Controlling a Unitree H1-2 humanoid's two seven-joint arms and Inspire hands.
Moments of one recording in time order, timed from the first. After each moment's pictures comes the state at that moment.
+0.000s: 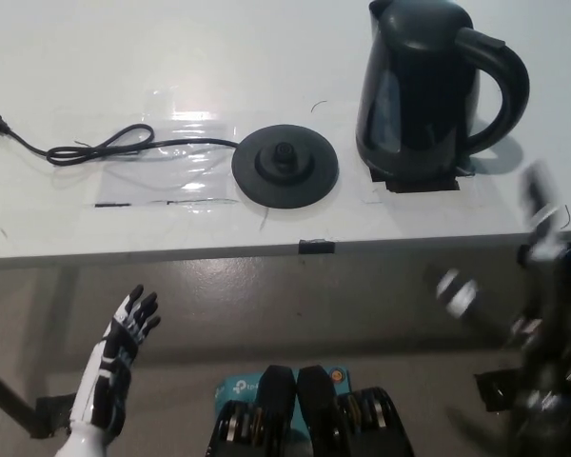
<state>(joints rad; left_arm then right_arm) -0.05 0.13 0.05 0.23 -0.10 -0.43 -0.19 -0.13 -0.10 0.16 0.05 -0.26 -0.43 -0.36</state>
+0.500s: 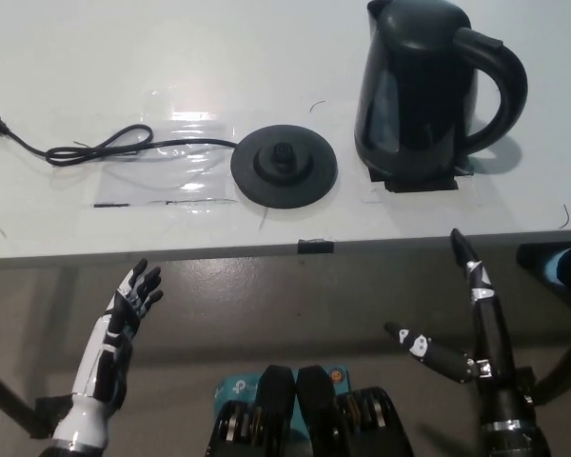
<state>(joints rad) -0.10 0.14 0.05 0.25 -0.08 -0.43 -0.19 -0.14 -0.10 0.20 0.23 -0.19 -0.43 -0.27</state>
